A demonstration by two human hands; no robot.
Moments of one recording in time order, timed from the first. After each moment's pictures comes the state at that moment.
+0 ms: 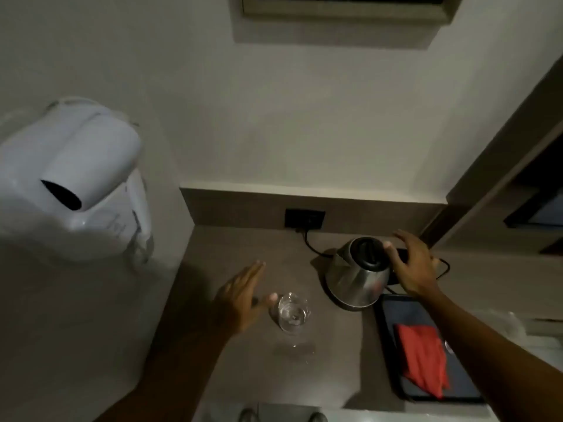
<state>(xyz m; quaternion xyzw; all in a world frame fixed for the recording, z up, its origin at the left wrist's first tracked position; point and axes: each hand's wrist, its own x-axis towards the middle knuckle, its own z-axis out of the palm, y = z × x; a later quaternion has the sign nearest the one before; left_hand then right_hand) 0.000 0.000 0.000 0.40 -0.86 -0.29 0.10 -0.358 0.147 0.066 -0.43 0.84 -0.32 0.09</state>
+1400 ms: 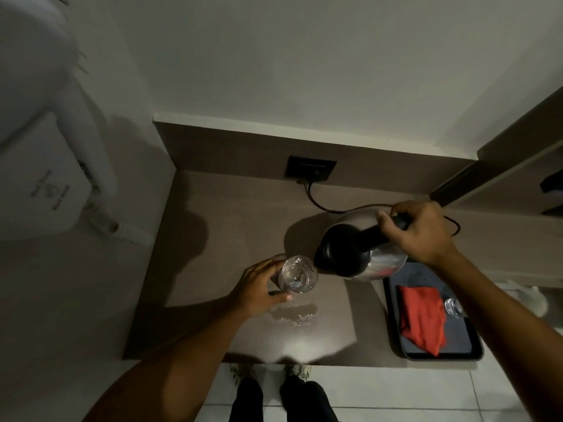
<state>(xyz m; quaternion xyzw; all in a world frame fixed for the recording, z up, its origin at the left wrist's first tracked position) -0.016 0.013 -0.116 0.32 -0.83 -0.44 0.11 -0.309 0.105 0.105 -0.59 0.75 -0.27 0.10</state>
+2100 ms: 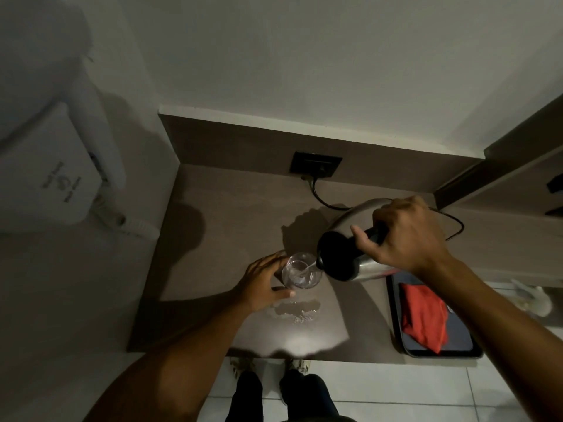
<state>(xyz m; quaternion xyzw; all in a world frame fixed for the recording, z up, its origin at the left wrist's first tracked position) -0.017 0.012 -0.123 0.34 -0.82 -0.45 0.05 -0.268 0.094 0.115 -0.69 0.72 -0.10 -0.04</state>
